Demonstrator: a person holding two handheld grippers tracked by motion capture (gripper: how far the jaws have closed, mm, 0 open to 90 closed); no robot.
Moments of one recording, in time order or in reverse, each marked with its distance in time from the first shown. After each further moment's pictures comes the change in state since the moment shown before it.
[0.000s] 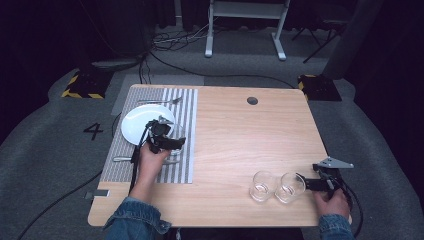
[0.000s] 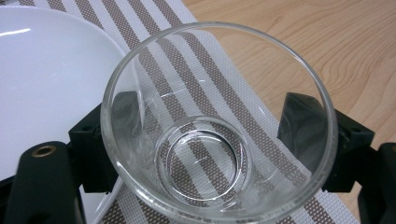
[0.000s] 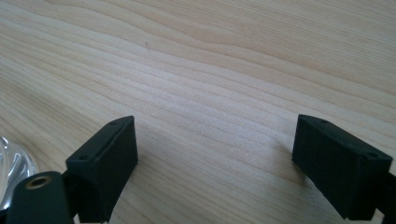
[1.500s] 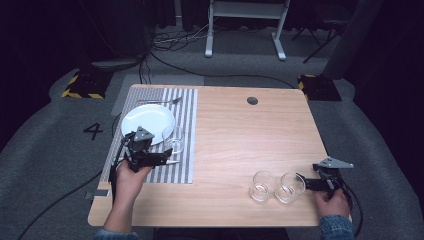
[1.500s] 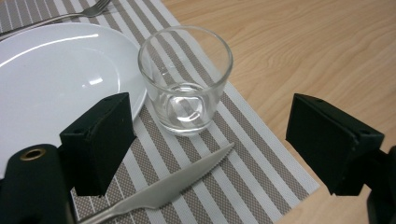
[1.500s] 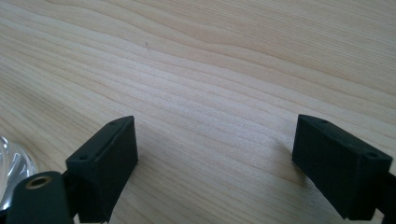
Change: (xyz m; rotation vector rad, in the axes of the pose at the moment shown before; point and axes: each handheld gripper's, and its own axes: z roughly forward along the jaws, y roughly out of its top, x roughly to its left) left arm -0.023 -0.037 -0.101 -0.109 0.005 0.026; right arm 0.000 0.000 0.000 0.000 0.002 -0.001
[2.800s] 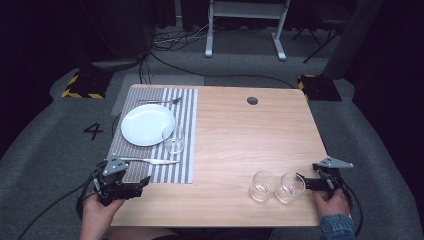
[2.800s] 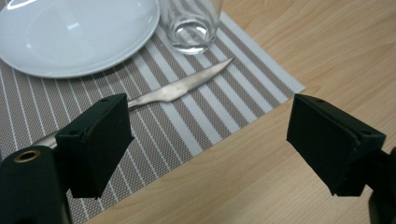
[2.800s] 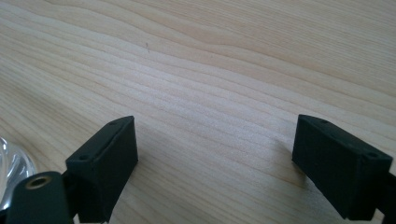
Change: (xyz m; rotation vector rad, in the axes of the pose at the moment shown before) left arm 0.001 -0.069 -0.064 0.050 0.032 0.028; right arm 0.000 0.001 0.001 0.001 0.001 0.001
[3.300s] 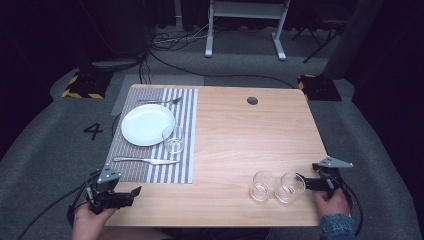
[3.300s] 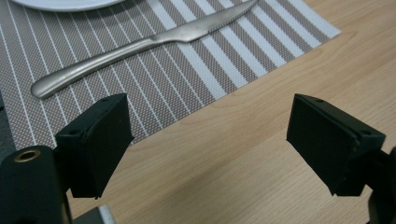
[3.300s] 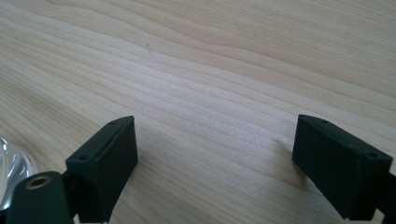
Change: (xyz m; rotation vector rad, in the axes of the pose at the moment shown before) left arm 0.018 -0.036 0.004 0.093 0.007 -0.018; right arm 0.000 0.000 0.000 -0.001 0.004 -0.003
